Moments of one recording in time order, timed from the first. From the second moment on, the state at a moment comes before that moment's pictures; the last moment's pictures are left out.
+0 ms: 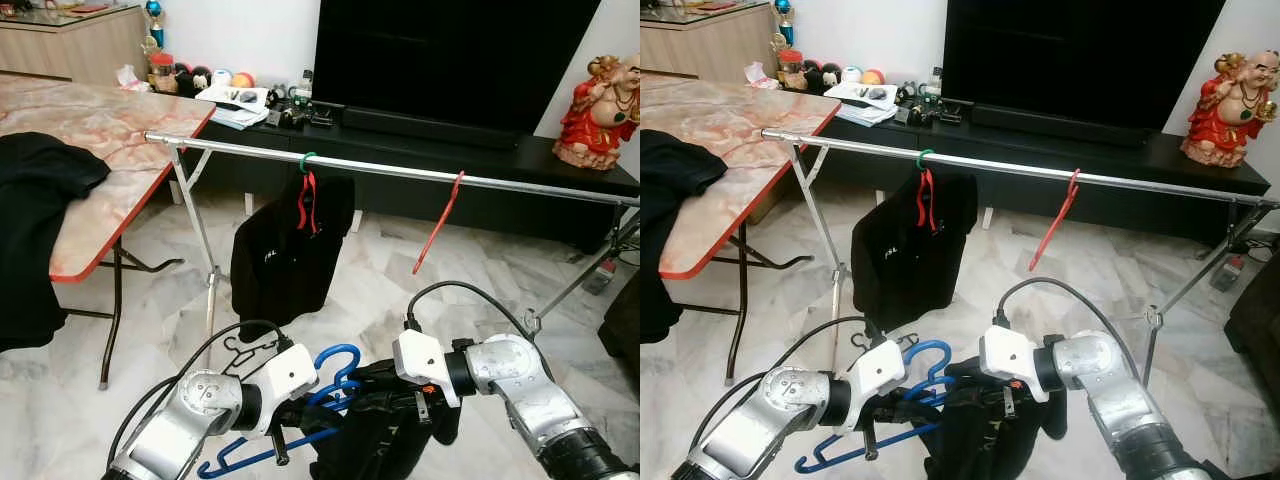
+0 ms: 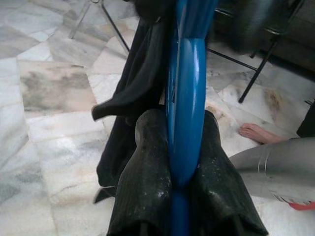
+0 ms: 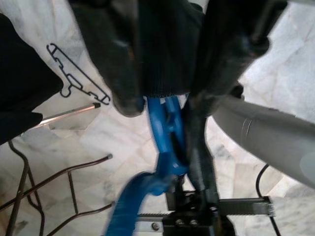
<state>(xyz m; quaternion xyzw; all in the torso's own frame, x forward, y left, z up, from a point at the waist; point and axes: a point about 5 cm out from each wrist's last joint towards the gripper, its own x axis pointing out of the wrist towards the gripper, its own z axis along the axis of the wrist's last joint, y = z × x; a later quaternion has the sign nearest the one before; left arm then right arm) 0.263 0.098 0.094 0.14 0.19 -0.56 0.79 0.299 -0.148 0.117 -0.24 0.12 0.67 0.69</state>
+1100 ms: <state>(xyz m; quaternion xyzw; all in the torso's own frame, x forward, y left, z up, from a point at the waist) 0.266 0.171 0.128 0.08 0.17 -0.54 0.82 0.282 -0.244 0.125 -0.22 0.18 0.57 0.77</state>
